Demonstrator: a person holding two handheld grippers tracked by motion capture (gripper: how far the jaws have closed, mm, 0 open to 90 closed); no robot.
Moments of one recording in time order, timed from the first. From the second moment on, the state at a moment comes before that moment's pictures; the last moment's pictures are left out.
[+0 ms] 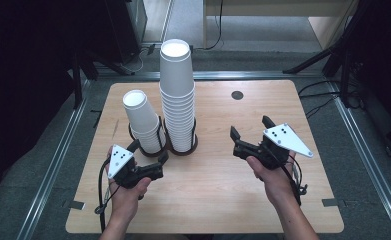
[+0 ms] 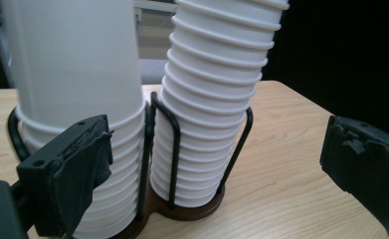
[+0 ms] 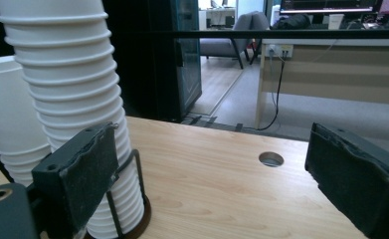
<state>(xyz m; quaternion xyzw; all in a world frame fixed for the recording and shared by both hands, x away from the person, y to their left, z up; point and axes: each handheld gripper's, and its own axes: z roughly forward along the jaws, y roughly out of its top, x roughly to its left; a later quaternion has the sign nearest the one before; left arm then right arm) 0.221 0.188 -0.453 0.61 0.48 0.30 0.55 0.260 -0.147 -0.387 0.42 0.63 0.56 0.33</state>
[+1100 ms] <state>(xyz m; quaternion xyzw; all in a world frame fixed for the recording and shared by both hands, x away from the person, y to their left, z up) 0.289 0.130 -0.428 0.60 0.48 0.34 0.55 0.296 -0.042 -0.319 0.38 0.65 0.59 0.29</state>
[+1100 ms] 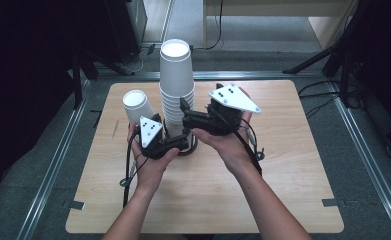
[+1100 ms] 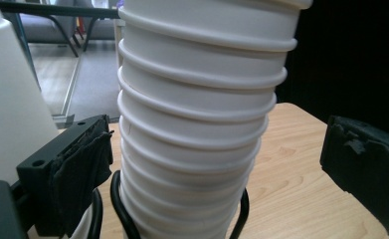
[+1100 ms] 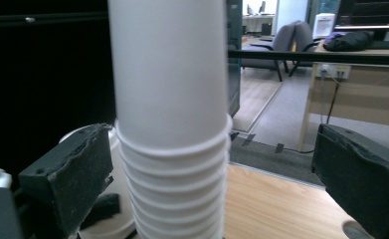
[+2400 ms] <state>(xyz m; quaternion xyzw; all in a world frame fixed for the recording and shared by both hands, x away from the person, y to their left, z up) 0.314 0.120 -0.441 0.59 0.49 0.37 0.53 0.357 0.014 -0.320 0.39 0.66 0.59 0.26</state>
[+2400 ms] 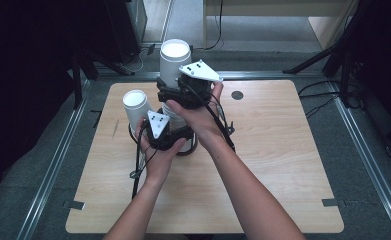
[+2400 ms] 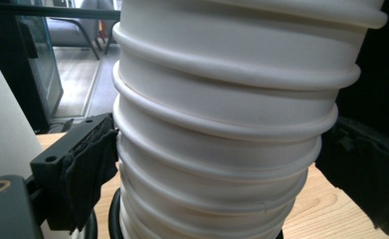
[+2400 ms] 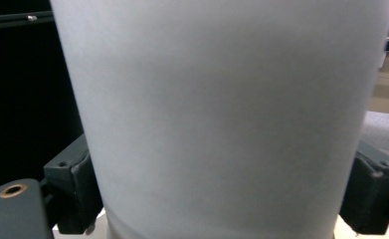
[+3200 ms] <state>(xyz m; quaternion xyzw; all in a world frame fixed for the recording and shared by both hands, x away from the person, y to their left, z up) 0.312 0.122 -0.439 0.58 0.49 0.36 0.54 0.356 0.012 -0.301 0.38 0.64 0.61 0.26</state>
